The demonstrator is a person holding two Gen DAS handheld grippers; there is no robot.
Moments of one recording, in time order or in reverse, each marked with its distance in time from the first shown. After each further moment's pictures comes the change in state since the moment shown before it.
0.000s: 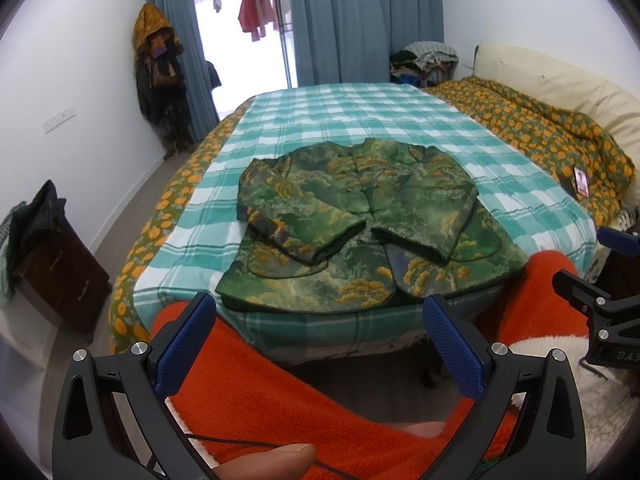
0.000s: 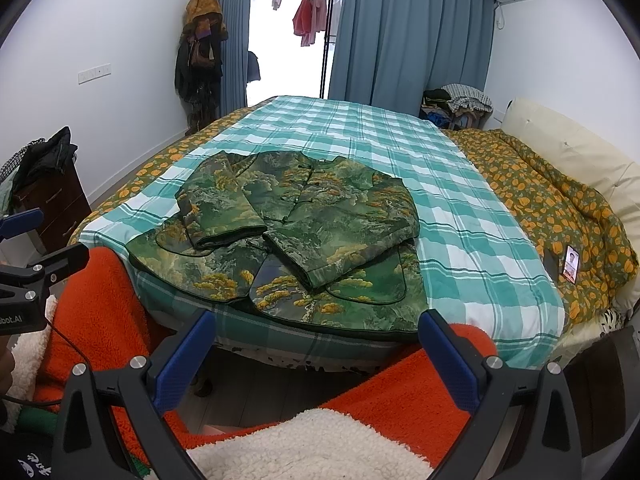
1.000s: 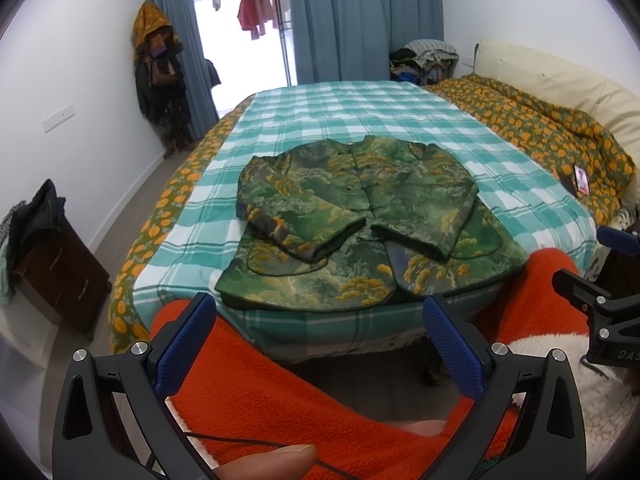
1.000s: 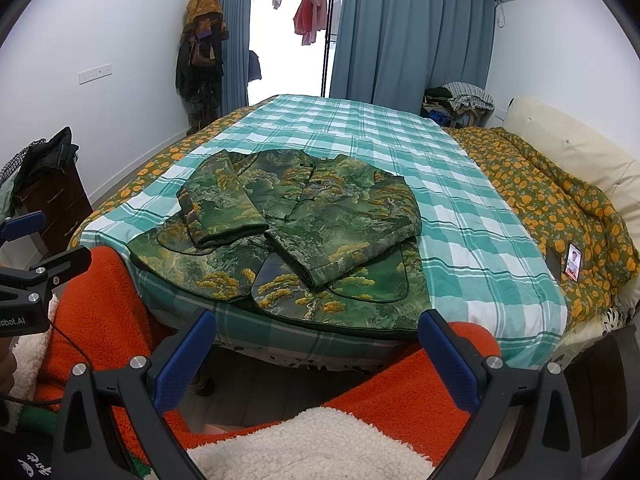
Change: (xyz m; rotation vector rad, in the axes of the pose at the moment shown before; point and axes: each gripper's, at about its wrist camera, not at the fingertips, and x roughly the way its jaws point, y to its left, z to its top) left arm 0.002 0.001 0.004 0.008 0.012 0.000; right arm 0.001 0.001 0.000 0.001 0.005 0.001
